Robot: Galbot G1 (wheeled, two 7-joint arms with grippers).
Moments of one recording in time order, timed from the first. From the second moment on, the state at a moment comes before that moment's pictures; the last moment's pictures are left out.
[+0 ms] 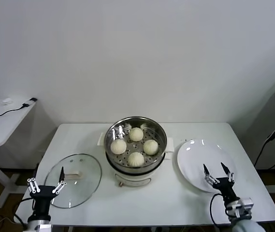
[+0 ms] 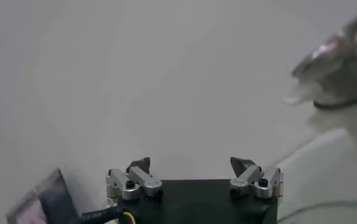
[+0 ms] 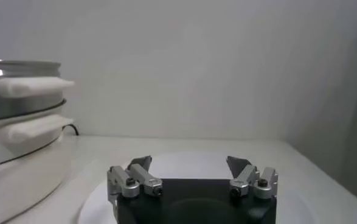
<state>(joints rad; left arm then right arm) 1.66 -1.39 -0.74 -1.88 0.51 -0.28 -0.26 -1.46 1.15 0.56 1.61 0.43 0.20 -0.08</state>
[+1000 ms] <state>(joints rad) 1.58 -1.33 -0.71 -1.60 1.24 -0.13 -0.47 -1.55 1.28 0.62 1.66 0.38 0.23 -0.06</state>
